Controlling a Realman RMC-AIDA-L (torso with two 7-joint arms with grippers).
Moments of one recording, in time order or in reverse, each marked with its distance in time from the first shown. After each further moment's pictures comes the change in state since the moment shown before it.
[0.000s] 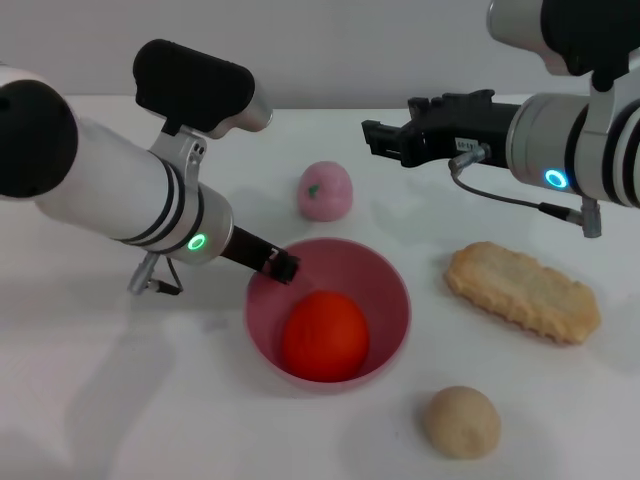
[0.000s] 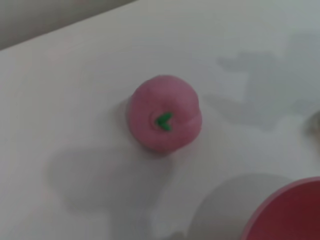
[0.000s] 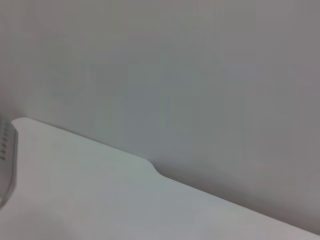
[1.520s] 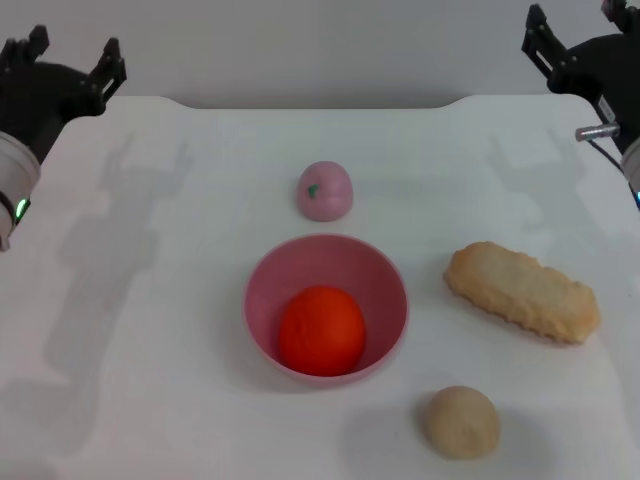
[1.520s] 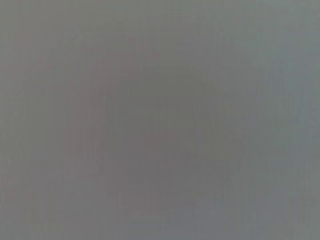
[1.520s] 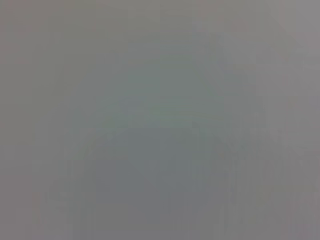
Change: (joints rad) left arm 0.428 0.004 -0.005 -0.179 0.287 1.455 -0.075; right arm -0.141 0.001 -0.127 0.563 -0.001 -1.317 -0.054
